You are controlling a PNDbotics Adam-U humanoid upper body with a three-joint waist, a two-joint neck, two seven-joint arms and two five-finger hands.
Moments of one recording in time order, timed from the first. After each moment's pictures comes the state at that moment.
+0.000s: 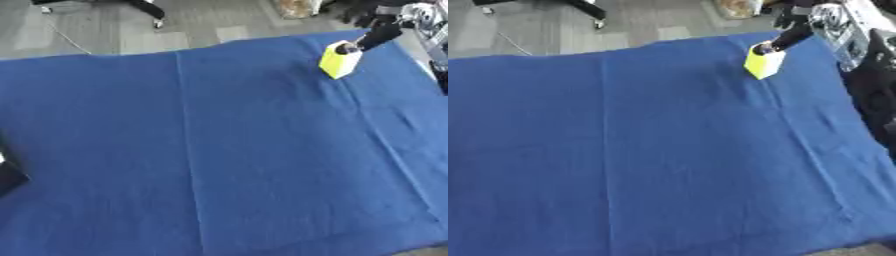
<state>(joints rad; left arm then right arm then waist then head) -0.42 0.78 -0.02 -1.72 0.09 0.25 0.32 -1.05 -0.78 0.11 -0.89 0.80 0.14 0.58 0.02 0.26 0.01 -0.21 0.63</state>
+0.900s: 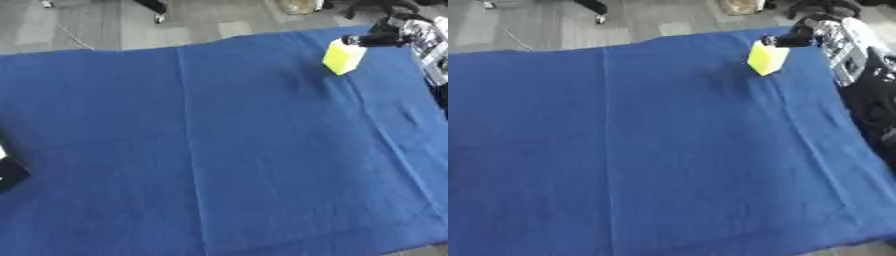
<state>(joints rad) -0.42 0.77 -0.02 -1.71 0.09 0.26 0.32 -1.01 -0.75 0.11 -0.85 0.68 0.32 0.40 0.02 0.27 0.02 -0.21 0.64</state>
